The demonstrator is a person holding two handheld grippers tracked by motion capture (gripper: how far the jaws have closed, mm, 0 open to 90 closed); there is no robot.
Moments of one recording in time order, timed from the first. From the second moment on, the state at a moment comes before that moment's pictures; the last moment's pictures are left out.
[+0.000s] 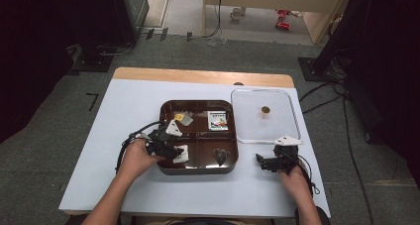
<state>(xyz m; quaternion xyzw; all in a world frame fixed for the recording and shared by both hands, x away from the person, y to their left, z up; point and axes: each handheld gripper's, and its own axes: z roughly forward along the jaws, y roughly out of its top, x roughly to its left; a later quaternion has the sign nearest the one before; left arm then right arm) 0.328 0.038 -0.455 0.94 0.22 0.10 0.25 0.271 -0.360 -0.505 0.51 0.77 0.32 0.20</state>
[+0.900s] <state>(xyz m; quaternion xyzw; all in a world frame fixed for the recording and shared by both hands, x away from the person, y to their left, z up) 0.330 0.021 -0.455 0.95 0.22 0.07 0.20 0.271 -0.360 -0.505 0.51 0.77 0.32 0.20</state>
